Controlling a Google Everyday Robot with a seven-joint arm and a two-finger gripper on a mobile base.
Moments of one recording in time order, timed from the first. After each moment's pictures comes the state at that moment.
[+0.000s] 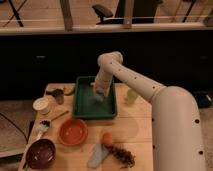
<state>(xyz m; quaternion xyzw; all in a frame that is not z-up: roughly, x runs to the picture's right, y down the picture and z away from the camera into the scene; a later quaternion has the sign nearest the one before) -0.030 0.026 0.879 -0.20 -0.30 -0.48 0.80</state>
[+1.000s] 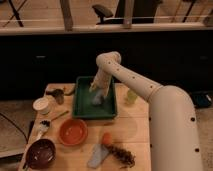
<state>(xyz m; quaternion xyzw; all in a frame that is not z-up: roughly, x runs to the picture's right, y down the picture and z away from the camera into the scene) -0.037 0.030 0.881 -0.21 -0.30 -0.49 0.79</state>
